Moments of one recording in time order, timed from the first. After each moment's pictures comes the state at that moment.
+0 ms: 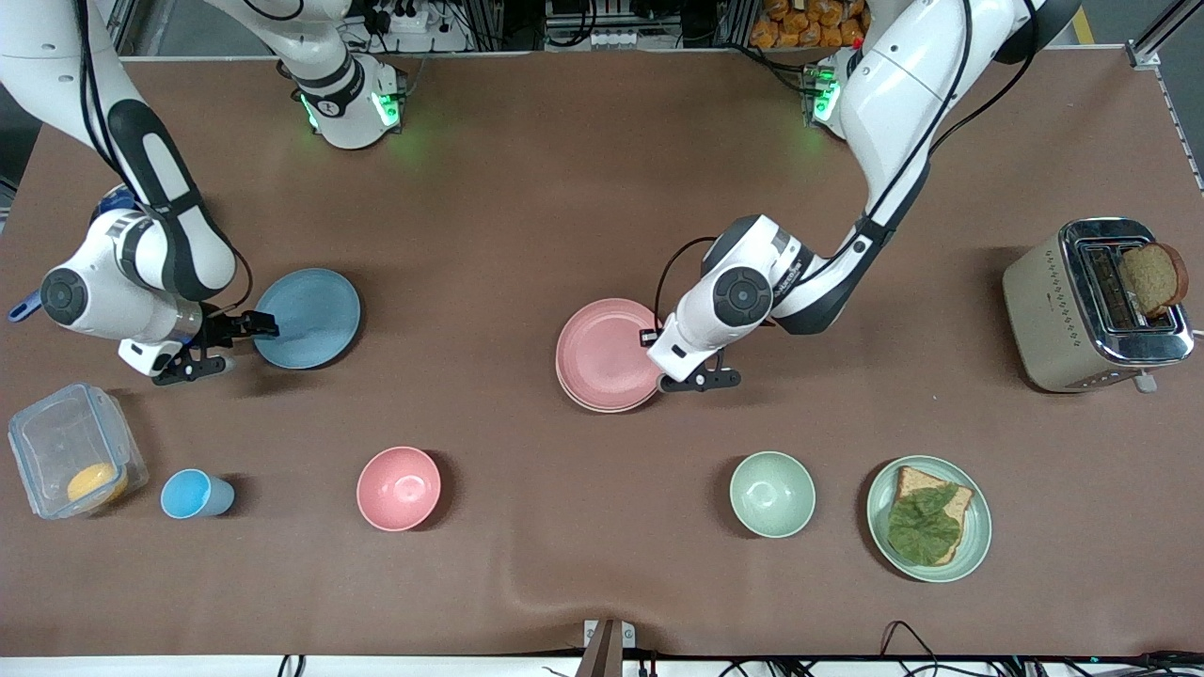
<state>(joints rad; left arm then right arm) -0.24 0.70 -0.44 -1.68 0.05 2.30 -0.73 -0.19 0.41 -0.05 -2.17 0.08 2.37 -0.50</state>
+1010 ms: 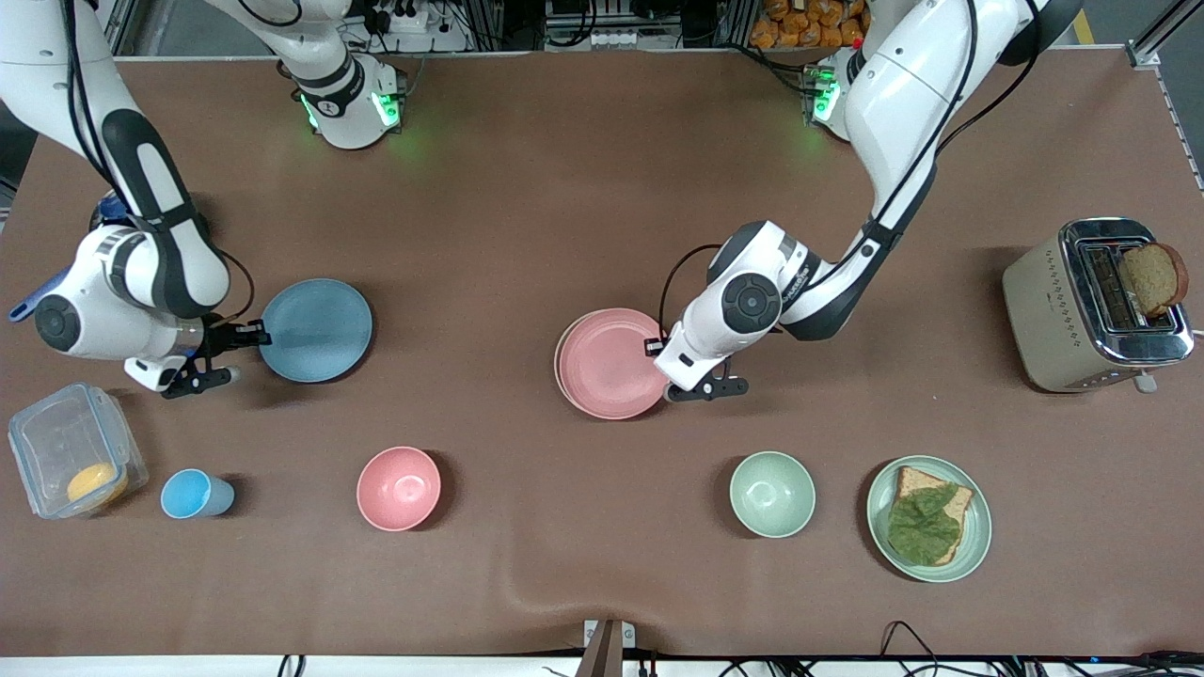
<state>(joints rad) -0.24 0.71 -0.43 -1.66 0.05 2.30 -0.73 -0.19 0.45 -0.03 -2.02 0.12 2.15 -0.51</state>
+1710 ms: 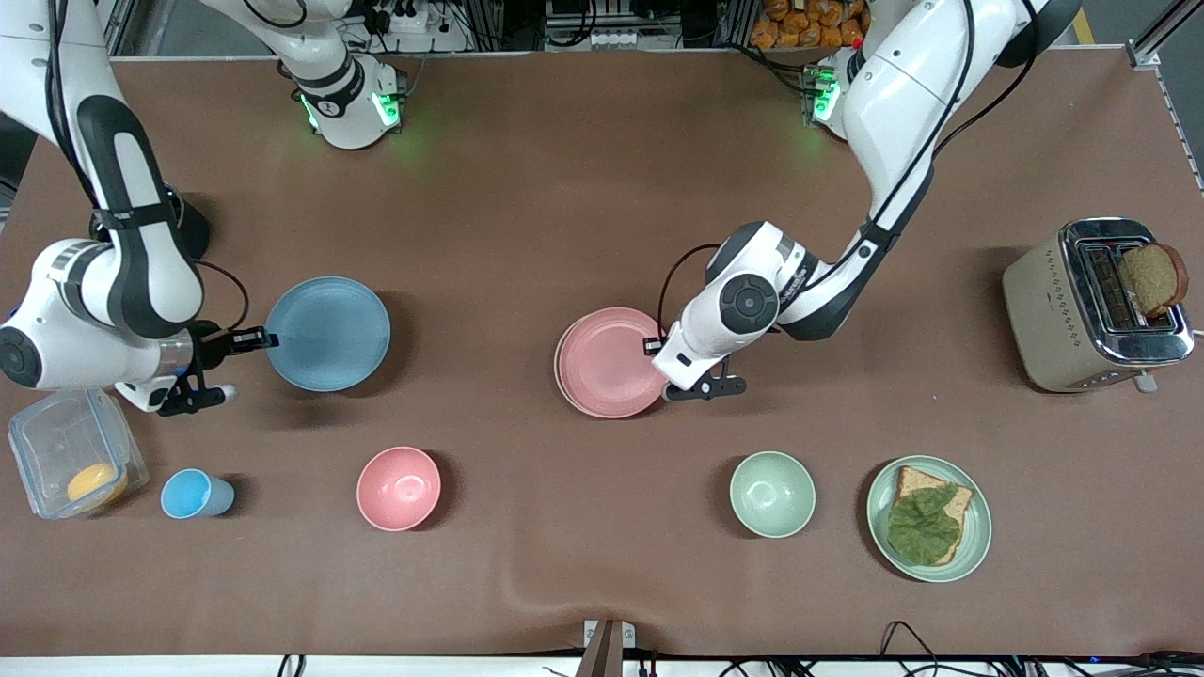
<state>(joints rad) -0.24 0.71 -0.43 -1.66 0.05 2.30 -0.73 -0.09 0.45 -0.02 -1.80 0.19 1.83 -0.34</state>
